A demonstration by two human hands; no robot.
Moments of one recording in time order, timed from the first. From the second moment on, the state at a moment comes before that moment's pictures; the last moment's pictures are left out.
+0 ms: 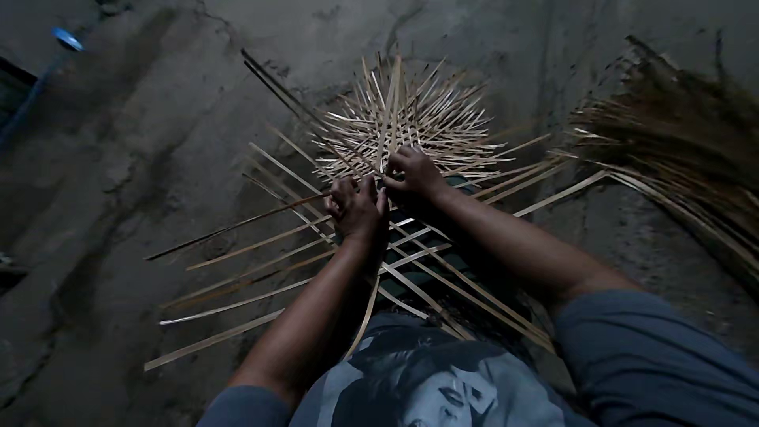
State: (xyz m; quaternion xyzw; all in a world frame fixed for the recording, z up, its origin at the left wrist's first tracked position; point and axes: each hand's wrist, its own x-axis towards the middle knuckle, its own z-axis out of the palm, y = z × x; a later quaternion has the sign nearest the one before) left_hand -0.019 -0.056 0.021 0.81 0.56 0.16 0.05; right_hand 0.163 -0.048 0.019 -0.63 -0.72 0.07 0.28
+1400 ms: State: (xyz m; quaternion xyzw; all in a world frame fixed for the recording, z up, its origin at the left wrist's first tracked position) left_hand -0.006 0.050 0.019 0.61 0.33 0.22 0.69; right_hand 0.182 0.009 0.024 -0.65 -0.53 0.44 0.31
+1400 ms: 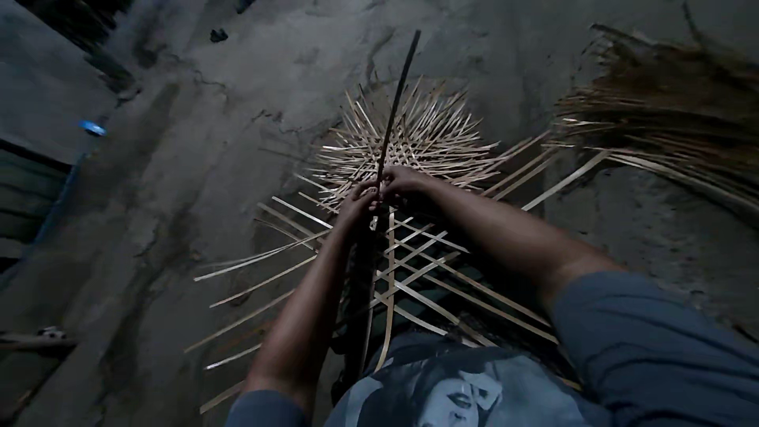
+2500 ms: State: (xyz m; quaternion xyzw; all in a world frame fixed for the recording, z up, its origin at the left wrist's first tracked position) left_hand 0.033 0.082 0.277 0.61 0.27 0.24 0.71; right_hand 0.310 -0.157 0.337 -0.67 -0.34 0.16 0.64
